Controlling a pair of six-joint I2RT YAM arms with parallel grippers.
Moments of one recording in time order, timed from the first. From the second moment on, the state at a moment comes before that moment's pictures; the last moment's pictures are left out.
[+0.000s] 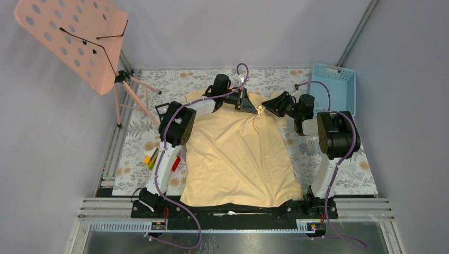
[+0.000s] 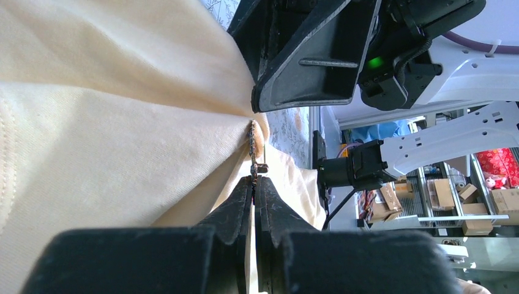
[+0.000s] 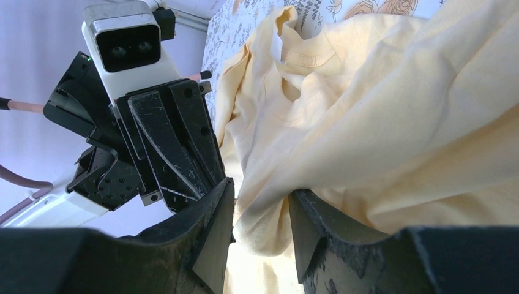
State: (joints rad) left arm -0.49 2.47 1.83 0.26 1.19 -0.73; right arm 0.05 1.95 0.84 0.87 -0.69 0.95
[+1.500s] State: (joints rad) left arm -0.61 2.14 1.75 -0.43 0.41 -0.07; right arm 0.04 1.31 0.78 -0.06 -0.25 0.46
